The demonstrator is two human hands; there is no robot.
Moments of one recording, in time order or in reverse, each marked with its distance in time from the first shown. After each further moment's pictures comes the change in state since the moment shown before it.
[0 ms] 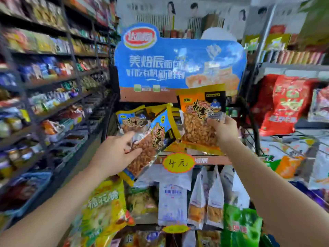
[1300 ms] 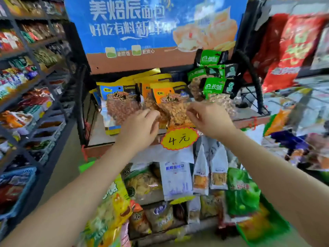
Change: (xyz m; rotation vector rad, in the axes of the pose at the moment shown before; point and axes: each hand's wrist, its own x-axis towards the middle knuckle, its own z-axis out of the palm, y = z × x) left_hand 0.059 -0.021 0.096 0.116 -0.103 0.416; right_hand -0.021 0.046 0.030 -0.988 -0.226 -0.707
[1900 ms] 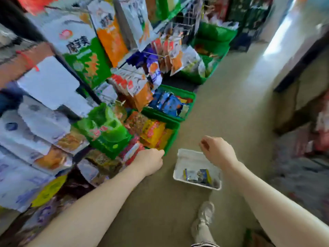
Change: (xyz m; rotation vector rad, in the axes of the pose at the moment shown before) left_hand -0.114 0.392 0.254 -0.084 -1.039 0.638; right_hand -0.518 0.118 -0.075 -0.158 -0.296 1.368
